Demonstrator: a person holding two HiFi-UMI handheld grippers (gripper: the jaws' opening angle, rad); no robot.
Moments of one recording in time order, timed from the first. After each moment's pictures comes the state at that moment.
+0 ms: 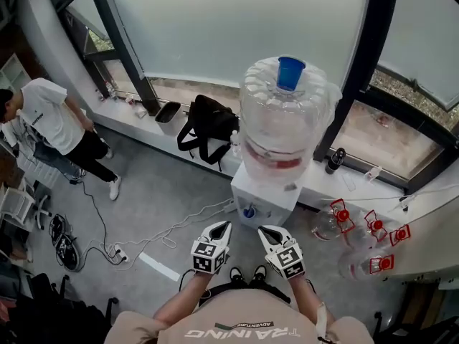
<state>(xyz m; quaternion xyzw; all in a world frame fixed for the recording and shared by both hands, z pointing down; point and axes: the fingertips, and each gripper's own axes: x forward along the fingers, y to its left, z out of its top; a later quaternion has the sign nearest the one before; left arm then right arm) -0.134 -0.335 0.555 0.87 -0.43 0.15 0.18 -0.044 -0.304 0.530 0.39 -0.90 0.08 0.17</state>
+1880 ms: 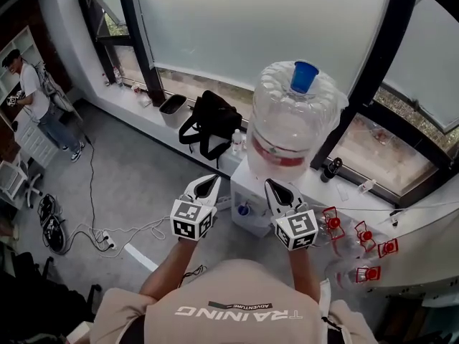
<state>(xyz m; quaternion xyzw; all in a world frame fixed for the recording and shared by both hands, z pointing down) -0.166 -0.404 0.394 0.88 -0.47 0.07 0.06 -0.035 -0.380 0.363 0.44 -0.89 -0.02 0.06</state>
